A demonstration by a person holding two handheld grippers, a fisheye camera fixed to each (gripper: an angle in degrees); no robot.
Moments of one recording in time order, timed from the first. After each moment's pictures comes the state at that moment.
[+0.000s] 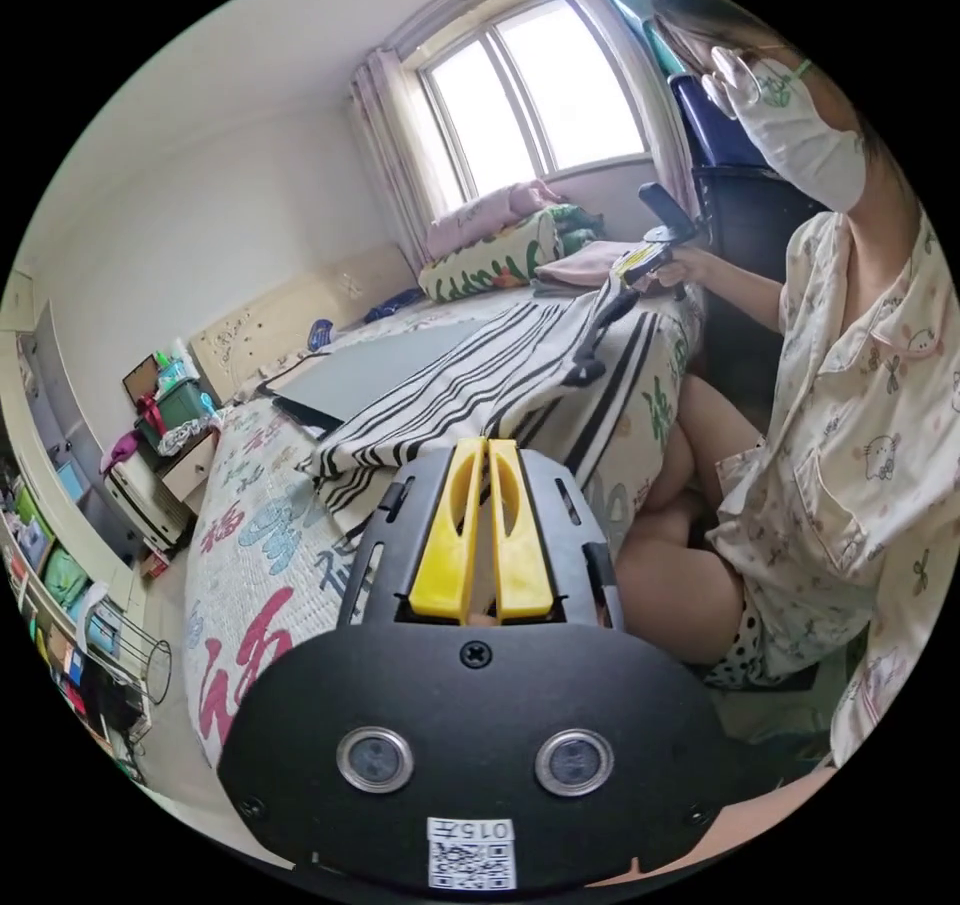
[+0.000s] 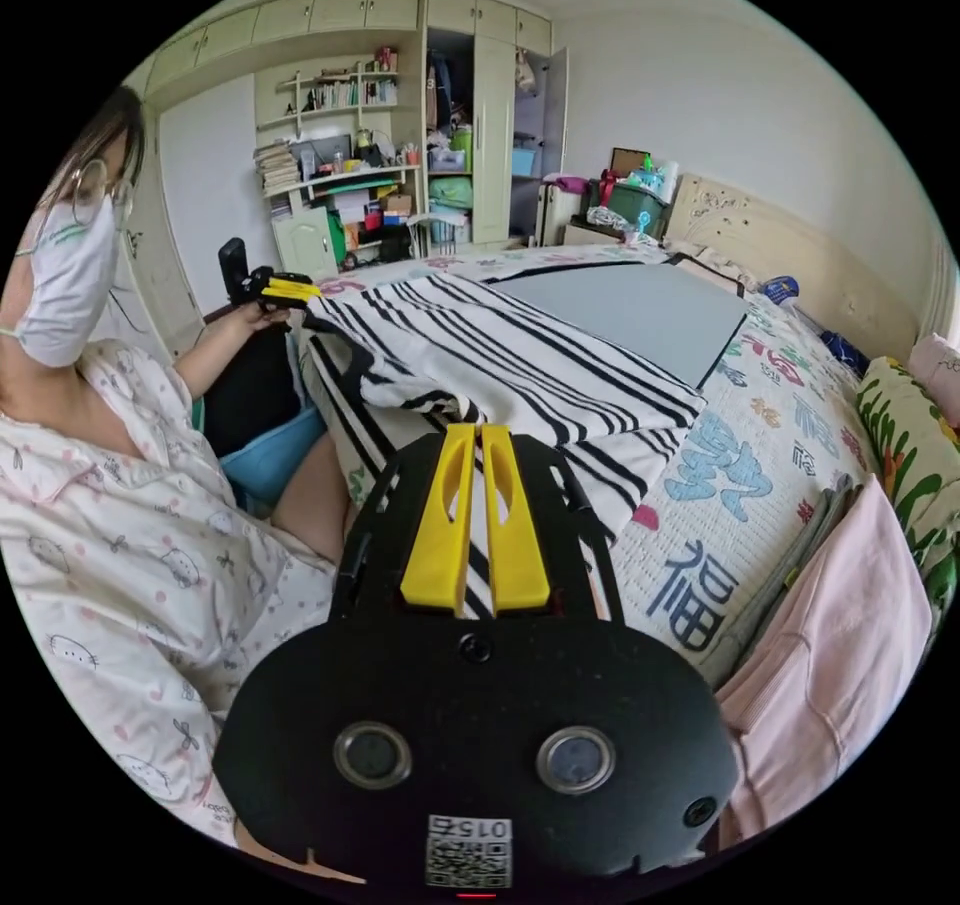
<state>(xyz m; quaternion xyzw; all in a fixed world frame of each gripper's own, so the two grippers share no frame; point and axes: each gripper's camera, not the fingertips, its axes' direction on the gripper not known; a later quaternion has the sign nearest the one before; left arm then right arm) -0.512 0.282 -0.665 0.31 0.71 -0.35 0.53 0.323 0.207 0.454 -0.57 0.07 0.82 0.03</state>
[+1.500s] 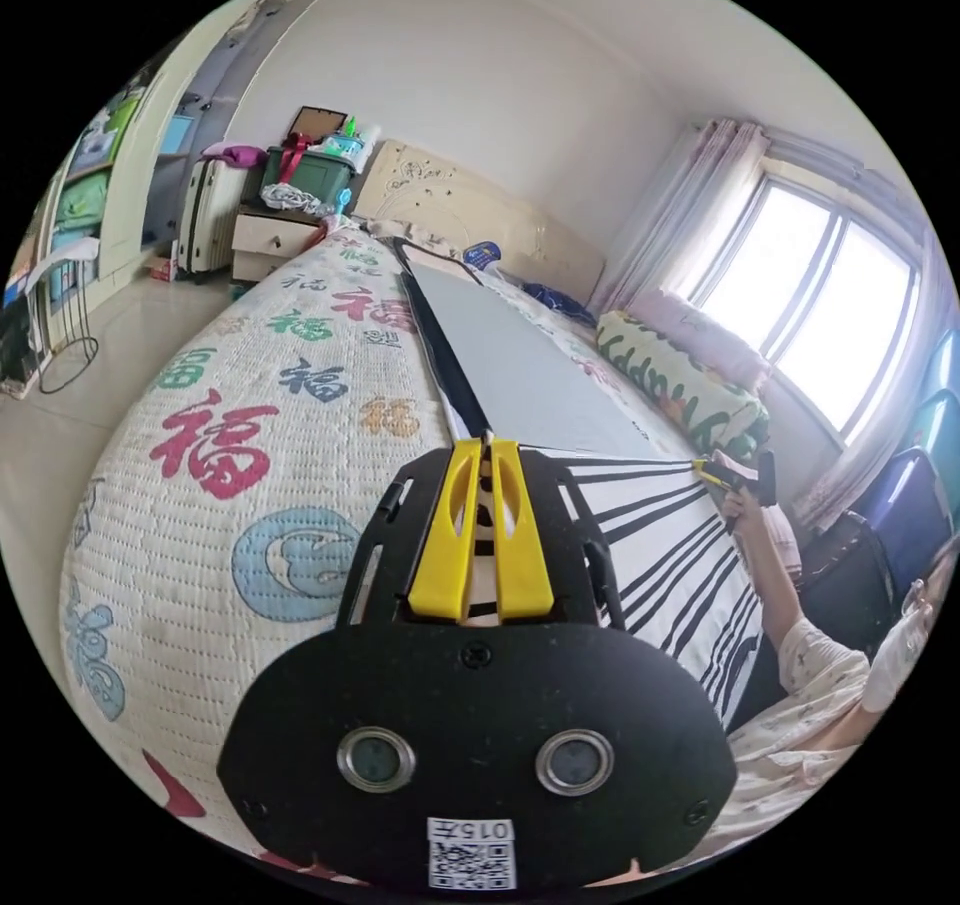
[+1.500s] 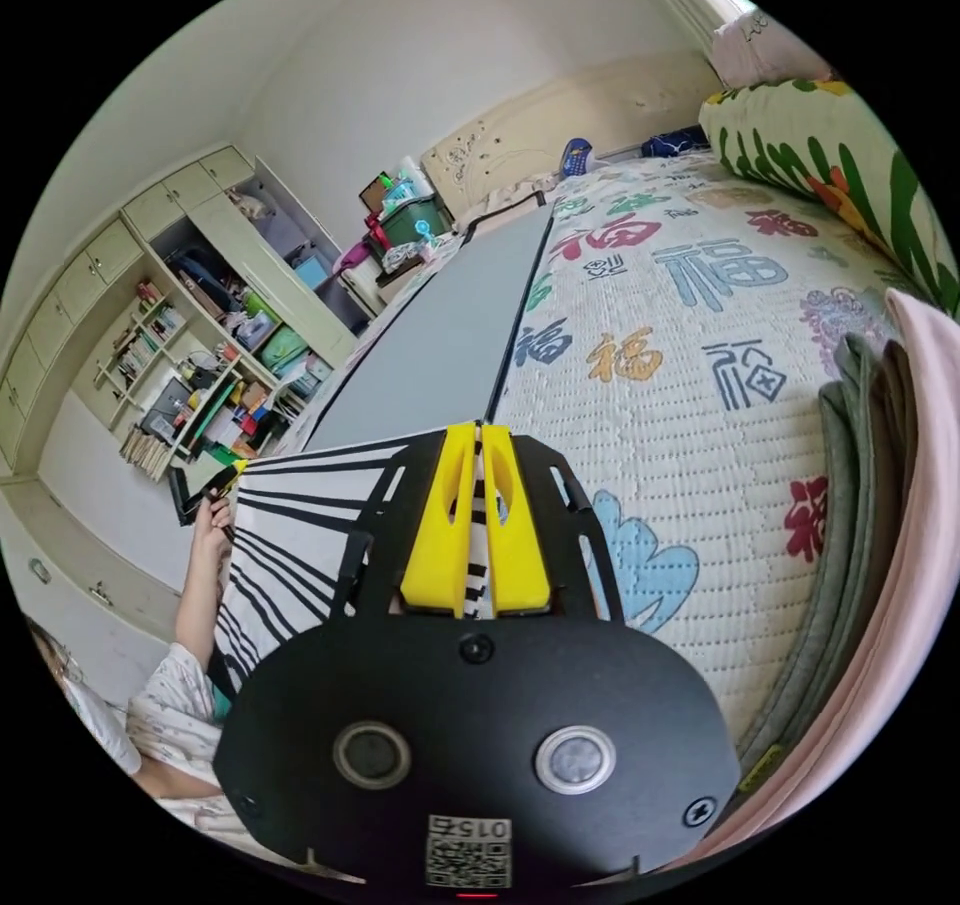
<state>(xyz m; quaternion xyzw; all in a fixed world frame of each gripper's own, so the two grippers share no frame) -0.533 0.090 -0.209 -0.02 0.78 -0.54 0.33 0.102 0.317 -0.065 -0.50 0.34 0.76 -0.23</state>
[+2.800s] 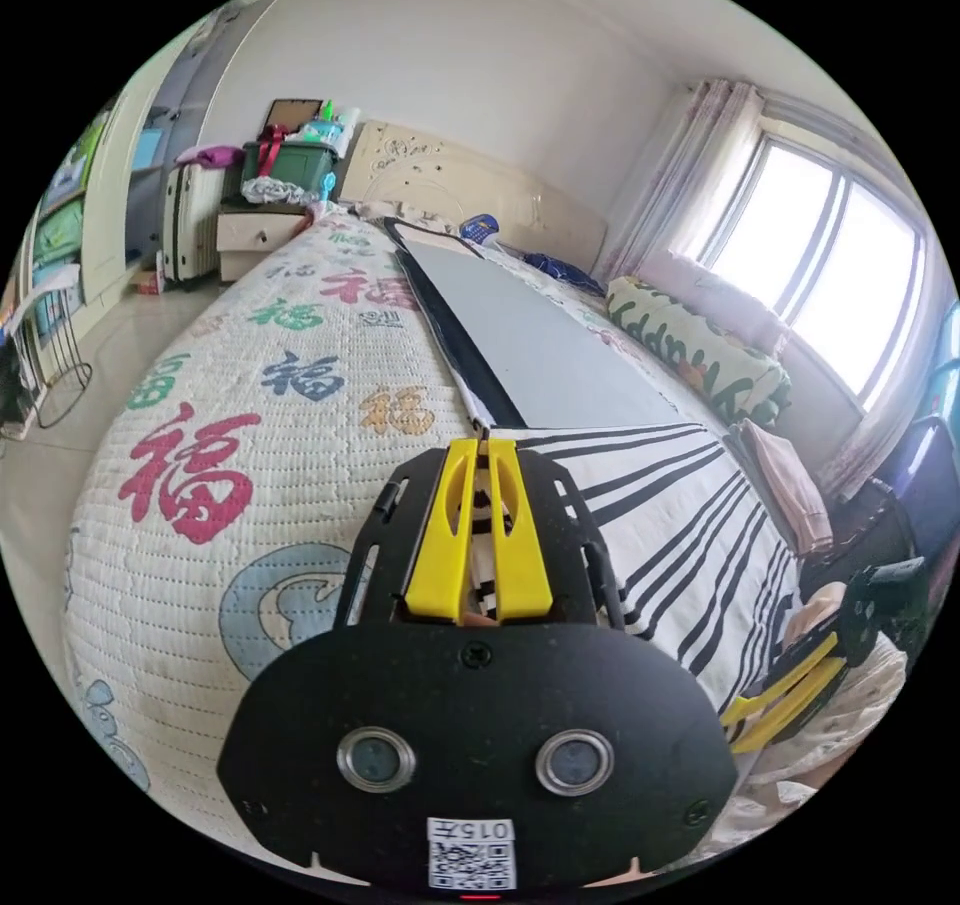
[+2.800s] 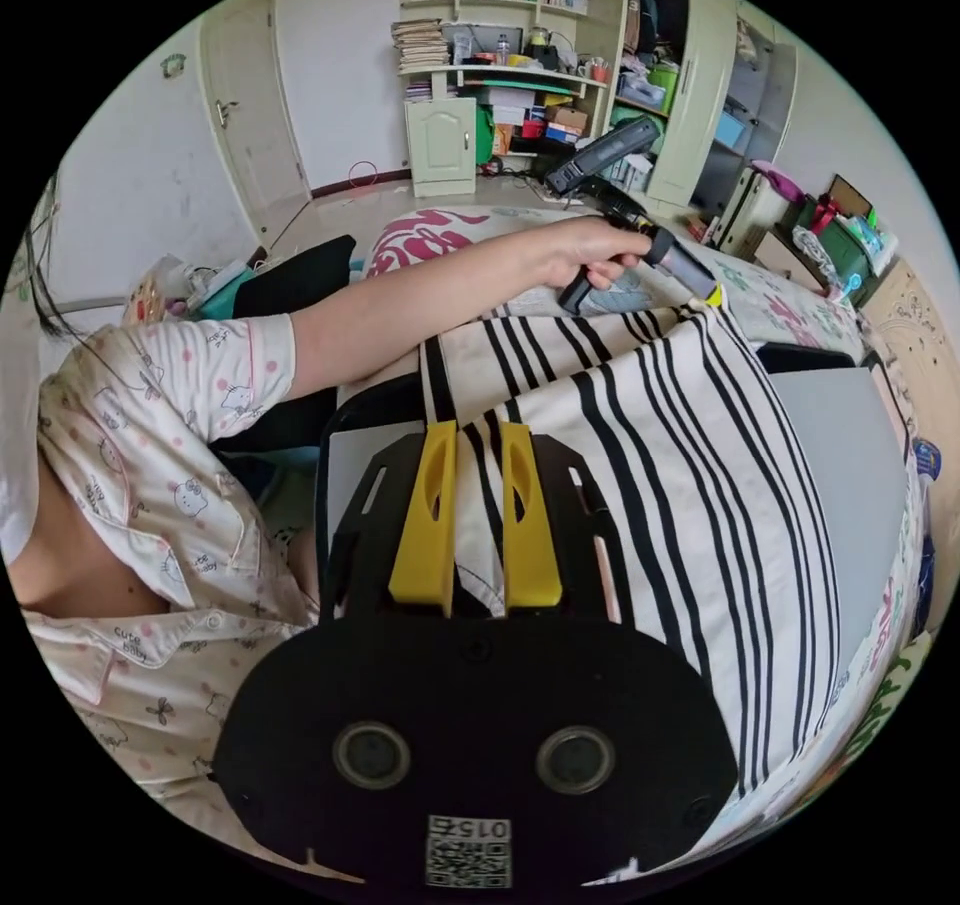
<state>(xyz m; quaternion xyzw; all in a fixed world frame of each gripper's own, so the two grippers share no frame) -0.452 0.029 -0.248 -0.01 0.78 -0.50 0.37 -0.007 0.103 0.543 -0.46 -0.15 0.87 0.13</state>
